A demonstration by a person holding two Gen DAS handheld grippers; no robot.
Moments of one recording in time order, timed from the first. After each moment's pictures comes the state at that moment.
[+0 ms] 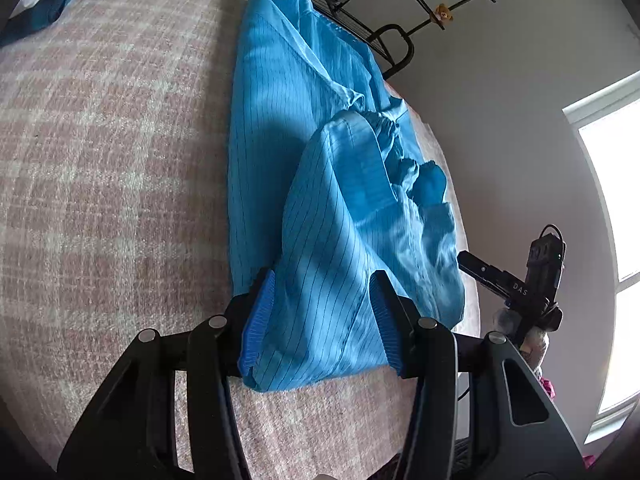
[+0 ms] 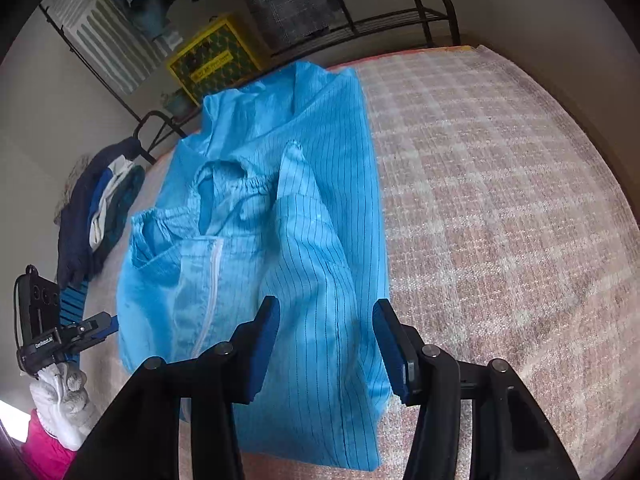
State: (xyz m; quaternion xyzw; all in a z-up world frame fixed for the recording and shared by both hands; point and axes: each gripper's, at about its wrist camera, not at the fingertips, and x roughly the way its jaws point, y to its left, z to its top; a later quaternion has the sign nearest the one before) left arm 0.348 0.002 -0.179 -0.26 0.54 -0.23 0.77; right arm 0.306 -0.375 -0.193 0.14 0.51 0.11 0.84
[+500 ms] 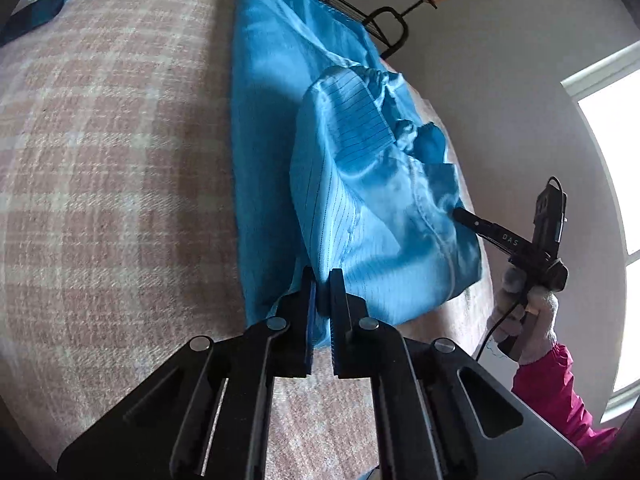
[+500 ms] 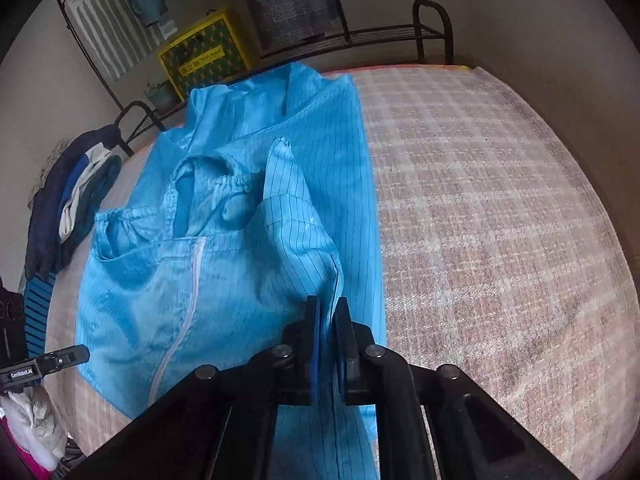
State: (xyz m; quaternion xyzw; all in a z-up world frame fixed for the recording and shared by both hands) left arm 0.315 -0.004 -0.191 -0.22 0.55 -0.22 0.77; right arm 0.315 -0.360 -0.198 0.08 0.50 0.06 0.86
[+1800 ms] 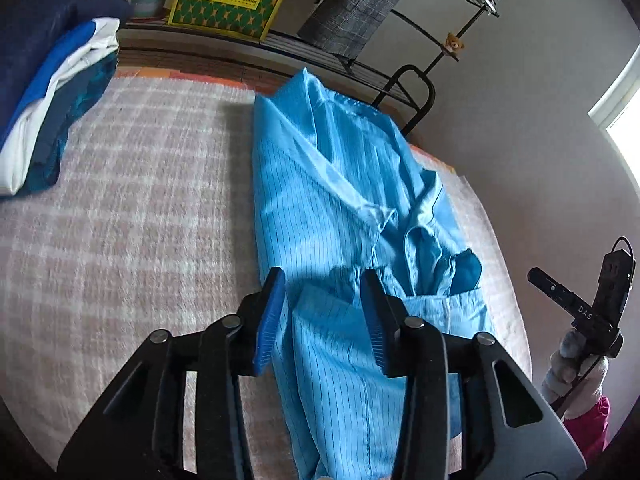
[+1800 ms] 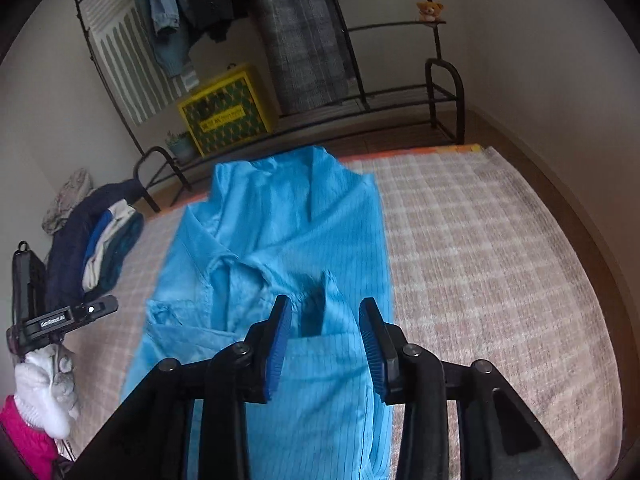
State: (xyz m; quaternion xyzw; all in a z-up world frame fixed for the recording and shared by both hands) left arm 0.424 0.010 -0.130 -0.18 0.47 -0.16 0.85; right arm 0.347 -0.362 -0.100 0.09 0.40 0.11 0.91
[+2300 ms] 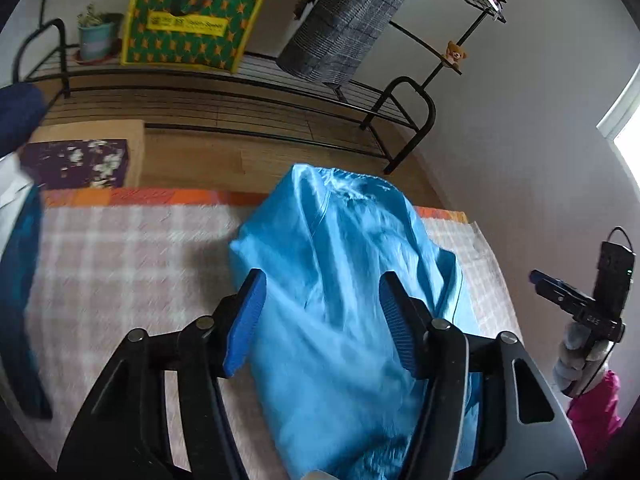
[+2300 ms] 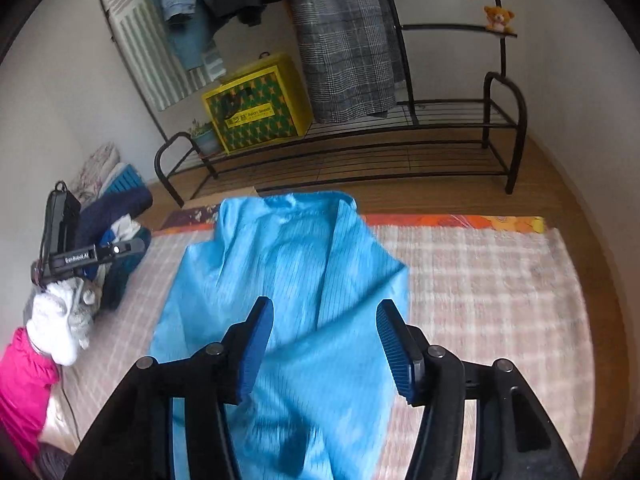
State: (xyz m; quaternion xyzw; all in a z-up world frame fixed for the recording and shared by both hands) left arm 0.623 0.005 -0.117 -0.16 0.48 -0.20 0.84; right arm 0.535 -0.374 -0.101 0.08 0.44 0.18 0.88
